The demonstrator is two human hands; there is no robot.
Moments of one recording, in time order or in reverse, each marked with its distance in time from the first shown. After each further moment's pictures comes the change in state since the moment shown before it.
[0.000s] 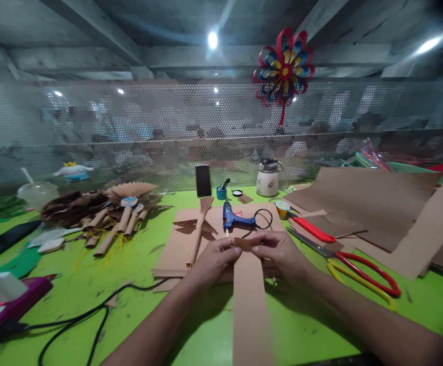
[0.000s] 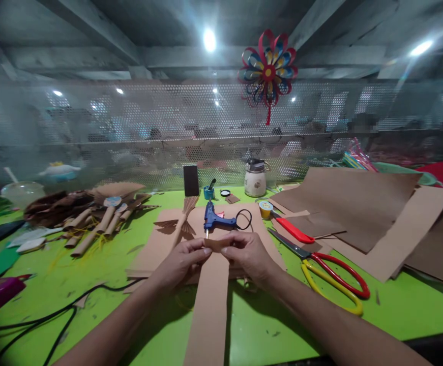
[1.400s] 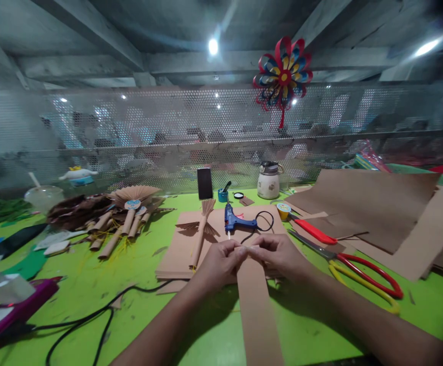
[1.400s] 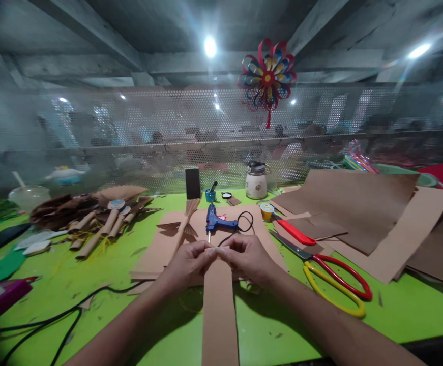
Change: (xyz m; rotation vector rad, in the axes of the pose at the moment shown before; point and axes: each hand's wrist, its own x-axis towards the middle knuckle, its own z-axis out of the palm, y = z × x) left_hand 0.001 0.002 0.004 0.441 0.097 0.153; right_hand 0.000 0.004 0.000 -0.034 -0.113 0.124
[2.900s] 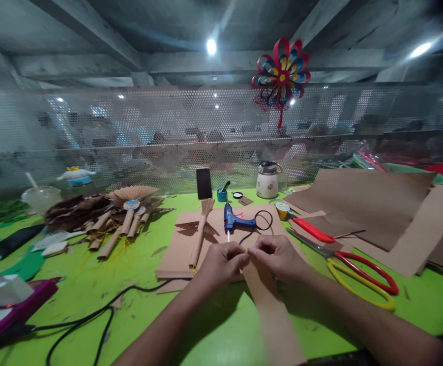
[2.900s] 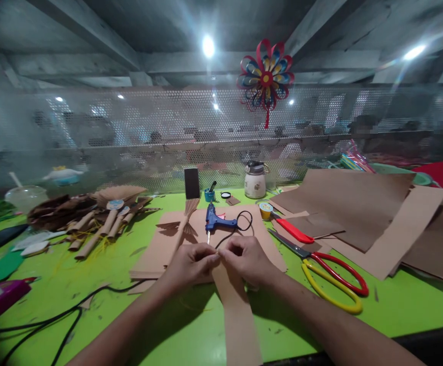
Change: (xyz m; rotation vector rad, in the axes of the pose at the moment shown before) left_hand -0.001 -0.007 -0.001 0.277 0.044 0.096; right_hand -0.001 0.001 -0.001 -0.461 0.127 -0.307
